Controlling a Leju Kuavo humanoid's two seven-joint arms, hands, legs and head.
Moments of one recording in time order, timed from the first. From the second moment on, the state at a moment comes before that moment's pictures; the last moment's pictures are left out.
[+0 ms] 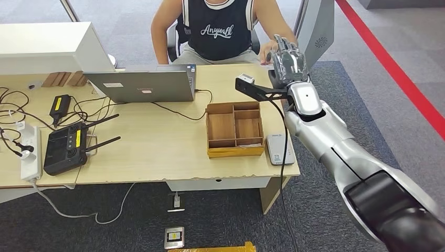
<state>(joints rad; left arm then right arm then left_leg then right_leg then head) -0.18 0.02 0.82 -0.15 -1.44 0.34 0.00 -1.05 -0.20 0.79 -0.68 0.95 -0.35 0.33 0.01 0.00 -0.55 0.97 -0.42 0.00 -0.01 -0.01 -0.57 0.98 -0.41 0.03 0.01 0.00</state>
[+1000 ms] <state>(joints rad) -0.16 0.02 0.82 -0.15 -1.40 0.35 -0.01 -1.01 -0.21 0.78 -0.67 0.92 -0.32 0.30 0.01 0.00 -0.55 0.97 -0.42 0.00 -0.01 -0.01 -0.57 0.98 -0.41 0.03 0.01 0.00</state>
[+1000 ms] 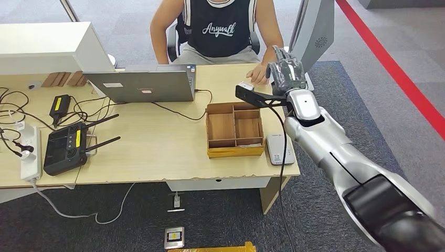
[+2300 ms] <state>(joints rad) -0.12 0.03 0.85 -0.15 -1.34 0.39 0.04 -0.79 -0.34 0.73 -0.72 0.83 -0.31 0.33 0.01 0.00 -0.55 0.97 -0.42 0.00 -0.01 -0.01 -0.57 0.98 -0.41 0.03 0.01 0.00</state>
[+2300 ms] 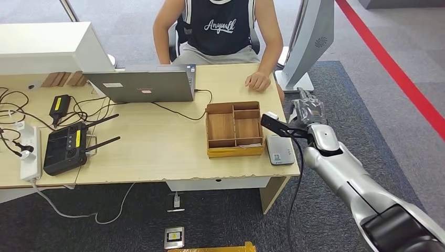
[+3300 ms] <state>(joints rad) -0.12 0.03 0.87 -0.15 -1.34 0.39 0.05 -0.67 -0.33 0.74 -0.61 0.71 -0.33 0.29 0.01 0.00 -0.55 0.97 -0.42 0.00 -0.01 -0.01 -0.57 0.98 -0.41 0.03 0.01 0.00</state>
